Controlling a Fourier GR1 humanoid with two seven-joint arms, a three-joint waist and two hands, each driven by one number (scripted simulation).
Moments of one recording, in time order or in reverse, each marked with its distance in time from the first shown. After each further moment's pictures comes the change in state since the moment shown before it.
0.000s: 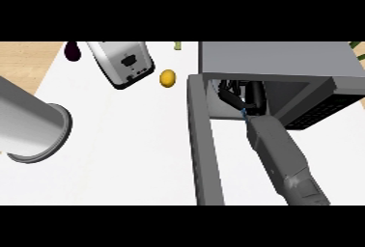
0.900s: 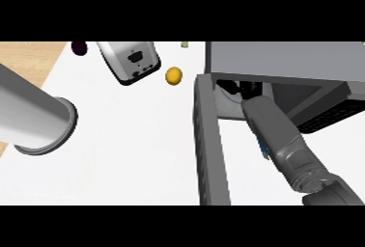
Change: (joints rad) left arm -0.099 0.033 0.030 0.071 0.019 -0.022 0.029; right arm -0.260 -0.037 0.031 0.331 0.186 -0.384 -0.108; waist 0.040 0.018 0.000
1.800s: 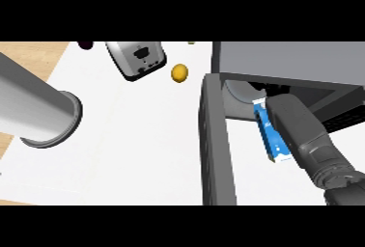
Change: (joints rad) left arm -0.054 0.009 -0.012 0.046 -0.029 -0.019 -0.008; right arm -0.002 -0.119 -0.061 0.082 -0.008 -0.101 0.028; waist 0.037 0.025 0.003
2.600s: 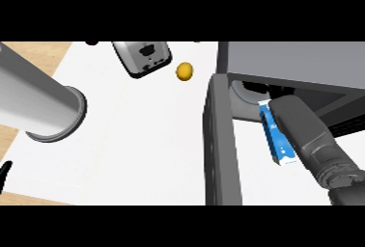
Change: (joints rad) left arm -0.069 0.013 -0.015 0.053 -0.019 0.008 0.021; right arm -0.006 -0.021 0.049 0.051 0.065 -0.042 0.047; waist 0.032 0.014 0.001
